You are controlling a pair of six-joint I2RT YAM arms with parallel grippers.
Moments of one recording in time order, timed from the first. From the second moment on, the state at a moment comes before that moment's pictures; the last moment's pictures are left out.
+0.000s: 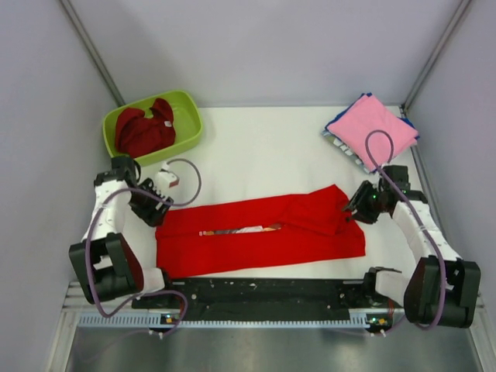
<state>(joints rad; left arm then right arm) 0.27 1.32 0.94 -1.03 0.28 0.98 -0.10 1.14 0.68 -0.65 -0.33 0.53</state>
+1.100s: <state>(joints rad) -0.78 2.22 1.79 -0.68 0.52 0.10 -0.06 1.30 0.59 -0.51 -0.43 0.56</state>
